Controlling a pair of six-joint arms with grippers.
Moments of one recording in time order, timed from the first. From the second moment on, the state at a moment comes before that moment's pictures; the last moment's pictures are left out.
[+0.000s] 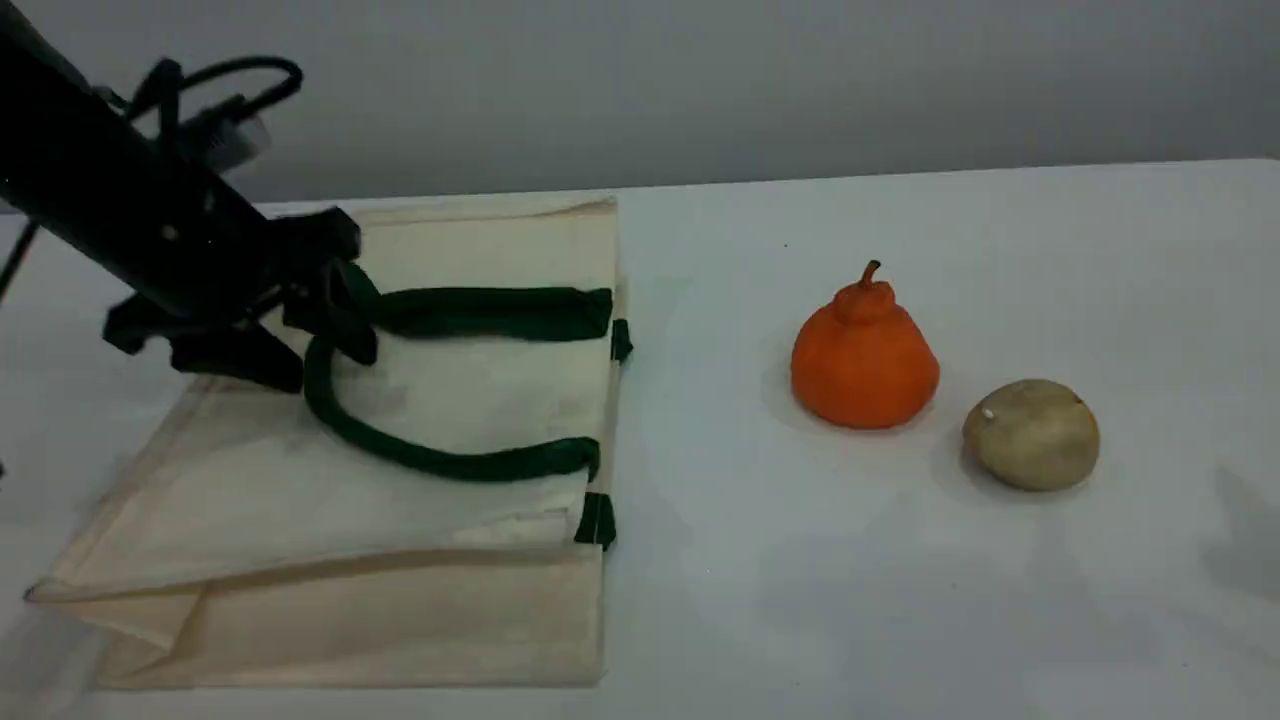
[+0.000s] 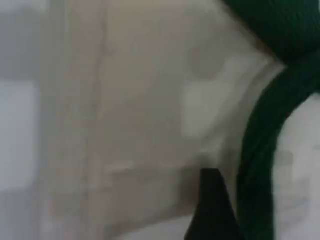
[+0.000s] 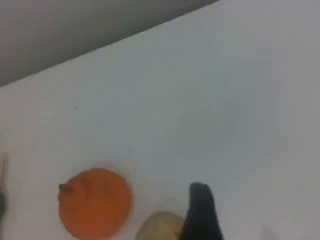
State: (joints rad) left arm -0.08 2.09 -1.14 -0.78 0.41 0.50; right arm -0.01 1.21 -0.54 0.45 0.10 -0.08
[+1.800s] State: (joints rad) left arm -0.10 1.58 -1.49 -0.86 1.11 0.46; right arm 0.24 1.21 -0.54 0.48 0.04 -0.21
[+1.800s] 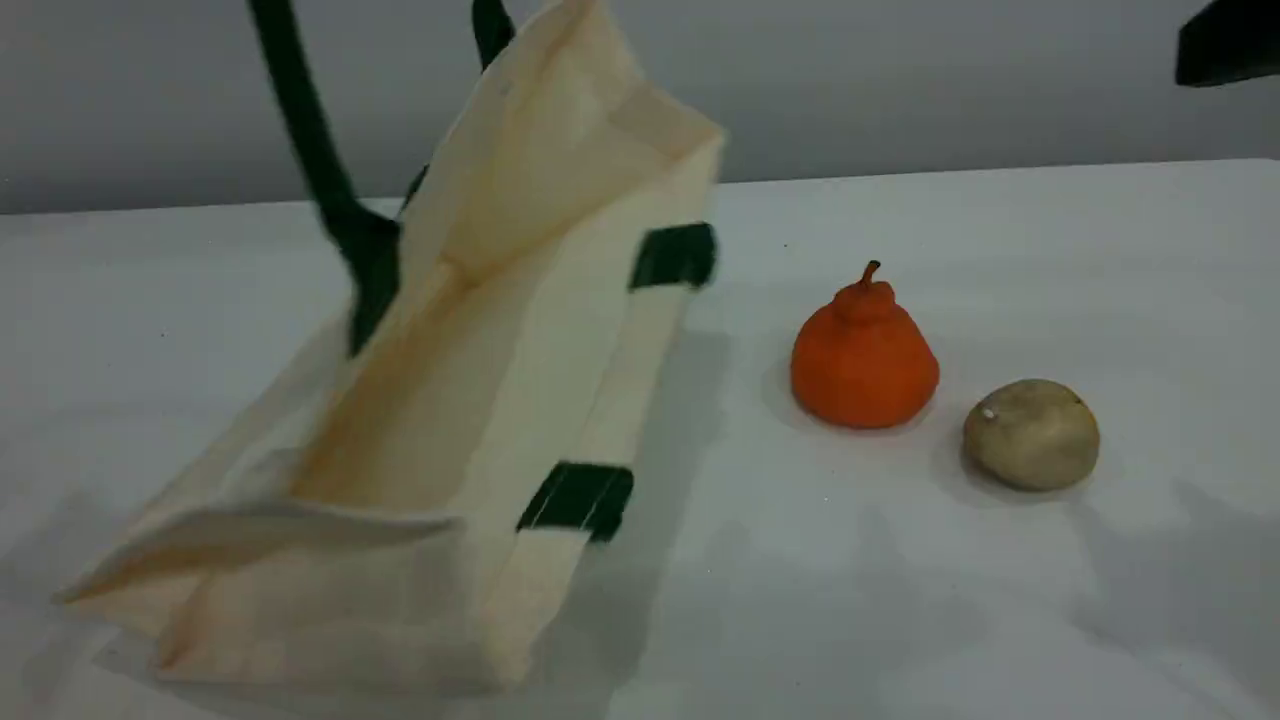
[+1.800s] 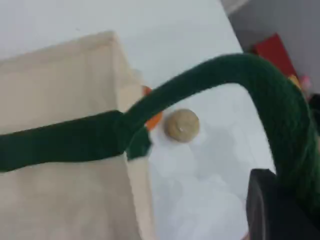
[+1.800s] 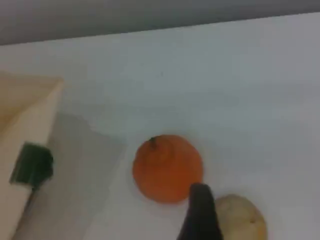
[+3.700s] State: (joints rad) left arm -0.10 1.52 -1.49 -0.74 1.12 0.43; right arm 0.40 2.00 -1.06 0.50 -0.03 -0.23
